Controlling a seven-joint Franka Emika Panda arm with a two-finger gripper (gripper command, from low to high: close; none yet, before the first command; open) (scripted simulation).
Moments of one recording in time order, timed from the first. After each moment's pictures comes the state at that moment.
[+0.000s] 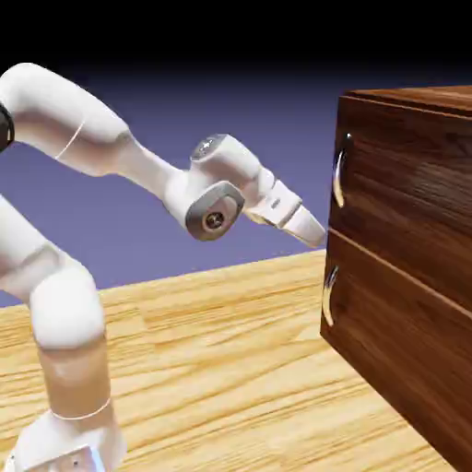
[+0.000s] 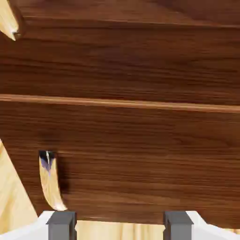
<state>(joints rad) -0.03 -0.59 0.05 -2.79 0.12 3.03 0.66</state>
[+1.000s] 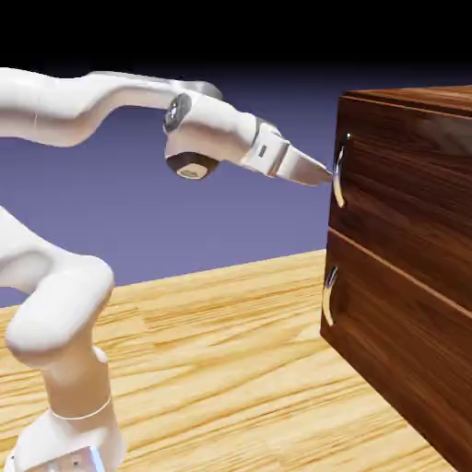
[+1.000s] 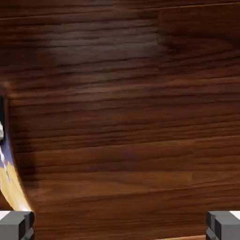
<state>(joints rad) -0.55 -0.81 0.60 -2.57 1.42 2.92 -0.19</state>
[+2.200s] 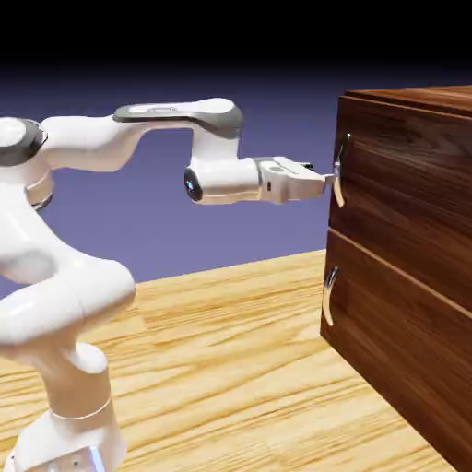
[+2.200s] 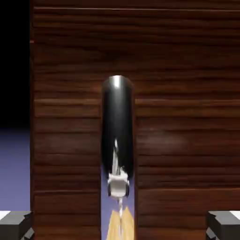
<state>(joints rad) -1.16 -1.05 1.24 -2.30 2.89 2.79 -1.15</state>
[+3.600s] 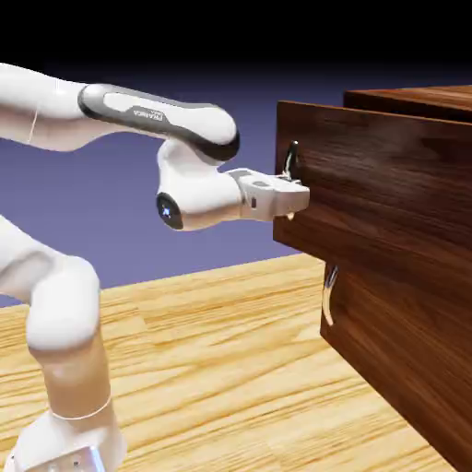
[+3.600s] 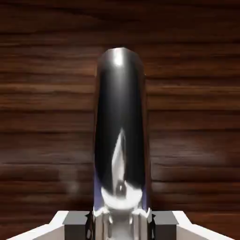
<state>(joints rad) -0.08 -0.80 0.21 -2.73 2.57 2.66 -1.68</state>
